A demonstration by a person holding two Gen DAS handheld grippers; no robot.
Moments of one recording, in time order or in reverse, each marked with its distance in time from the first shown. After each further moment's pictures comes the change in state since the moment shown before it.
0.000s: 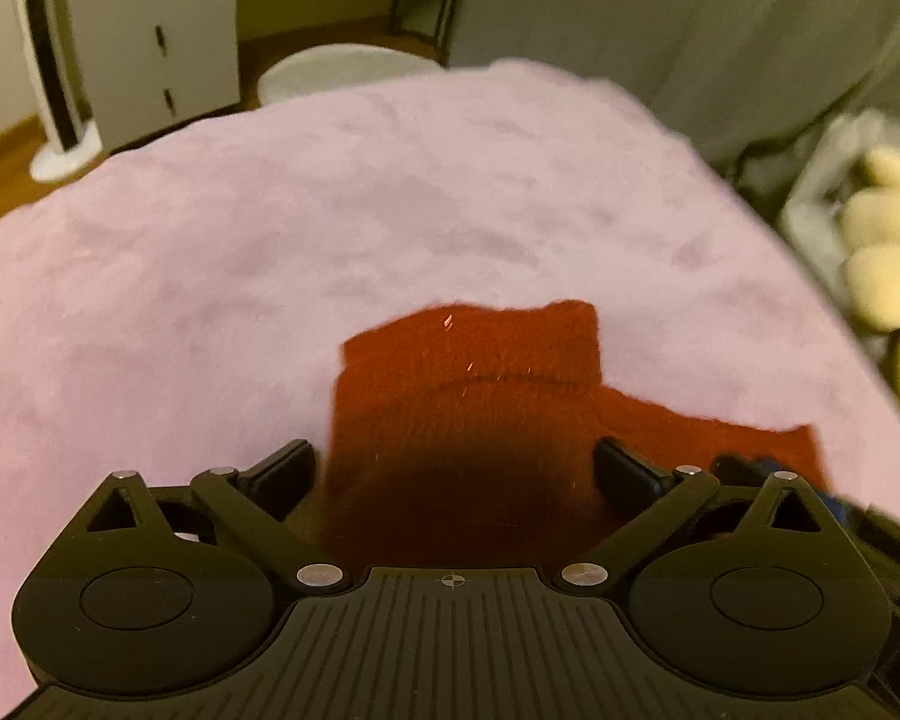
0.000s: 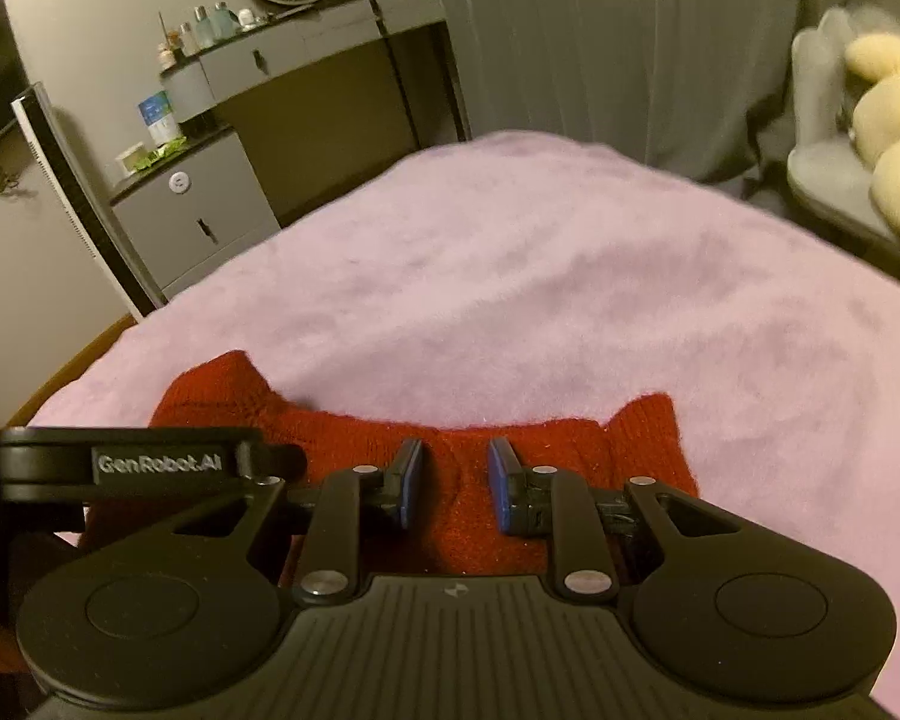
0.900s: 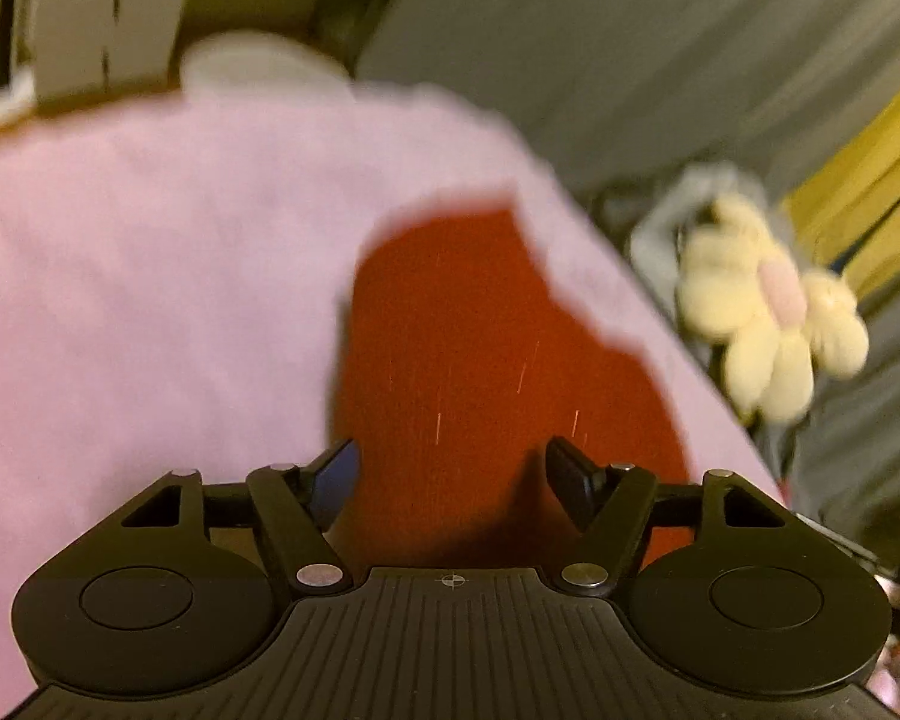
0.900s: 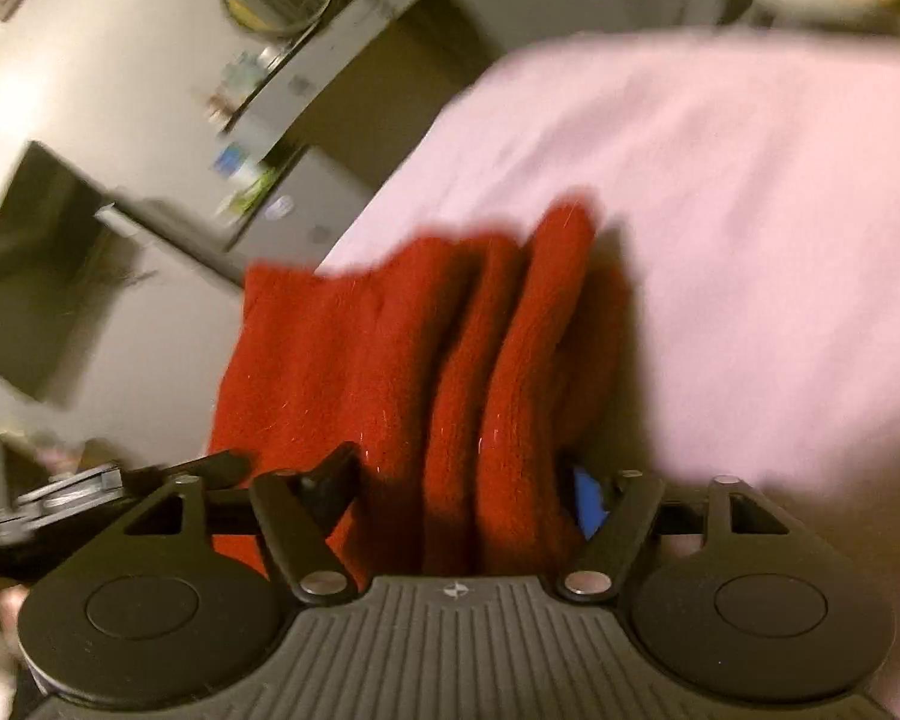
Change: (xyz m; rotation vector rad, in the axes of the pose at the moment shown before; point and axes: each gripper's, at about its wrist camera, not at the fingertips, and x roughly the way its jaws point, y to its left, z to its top) left arm -0.092 0.037 -0.034 -0.053 -0.089 -0.288; right arm -0.094 -0.078 -0.034 0.299 0.081 0.285
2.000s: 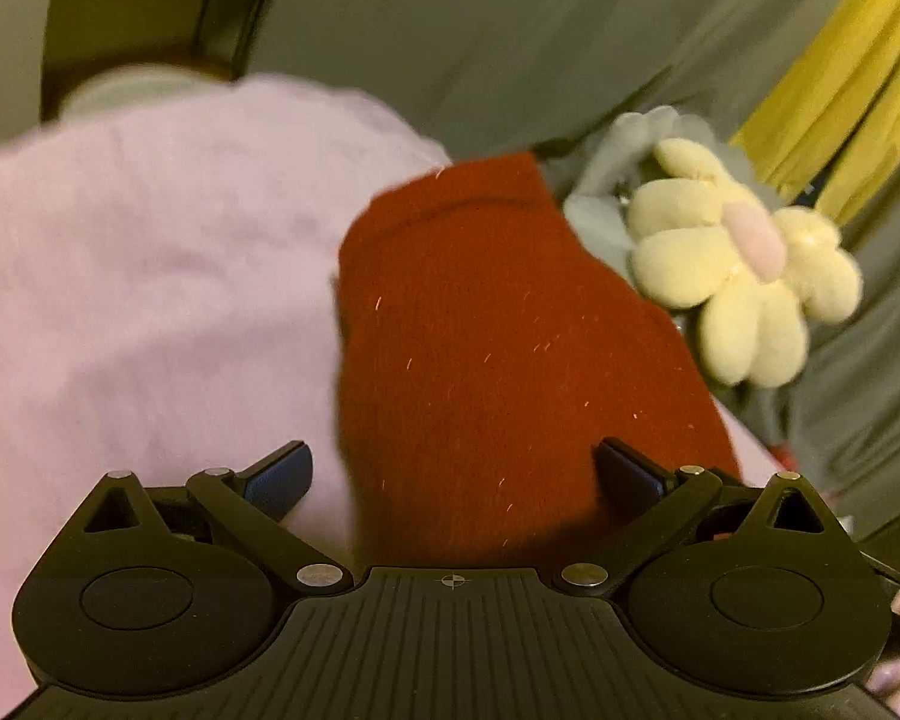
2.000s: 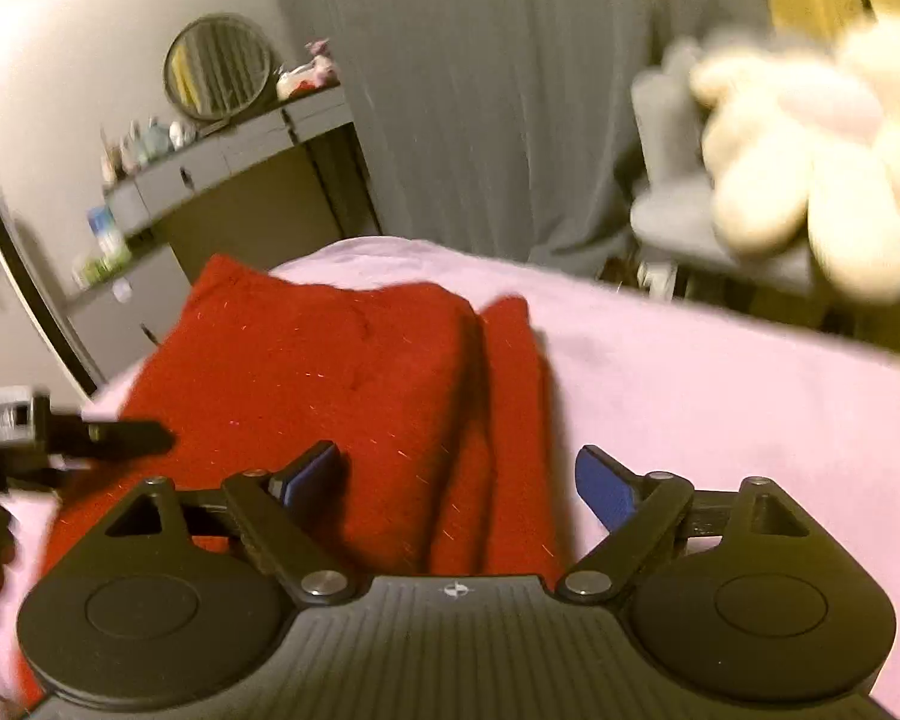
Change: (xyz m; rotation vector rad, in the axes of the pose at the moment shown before) left arm 0.144 -0.069 0.019 0.118 0.102 -0.122; right arm -0.016 -0.068 0.038 -0.164 -0.270 -0.274
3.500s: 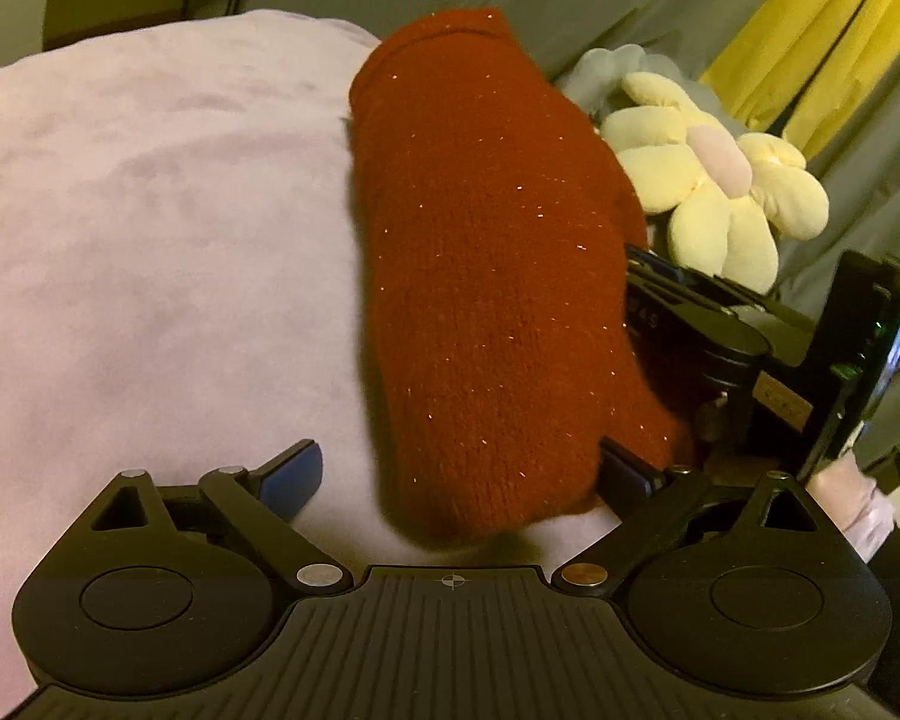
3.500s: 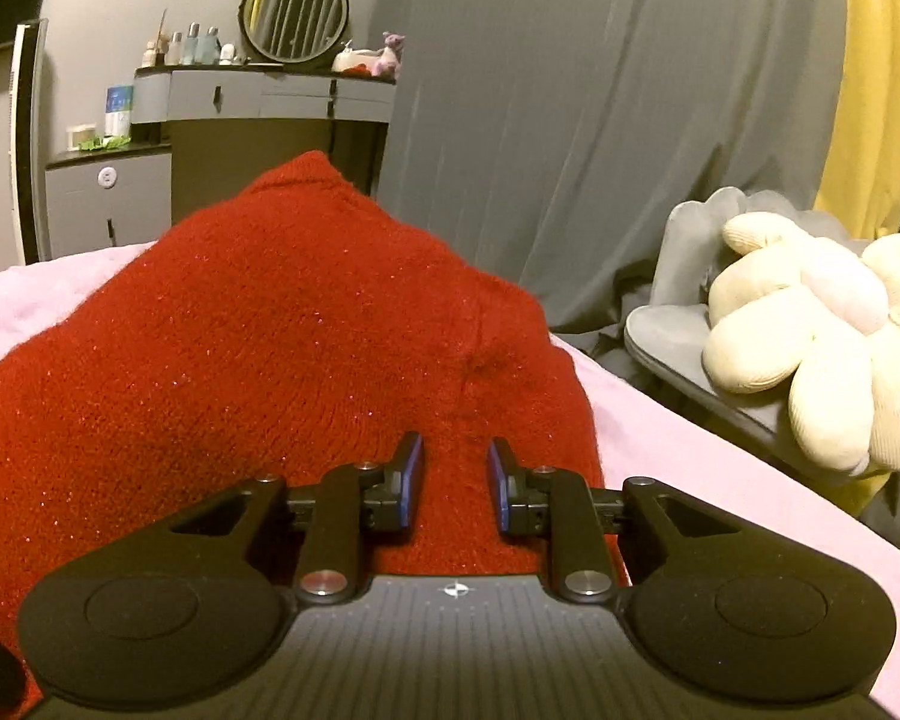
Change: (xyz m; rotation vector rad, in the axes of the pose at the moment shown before) left arm -0.054 -0.011 -0.099 0.078 0.060 0.014; right arm 0.025 0.088 -0.036 -0.454 -0.111 -0.232
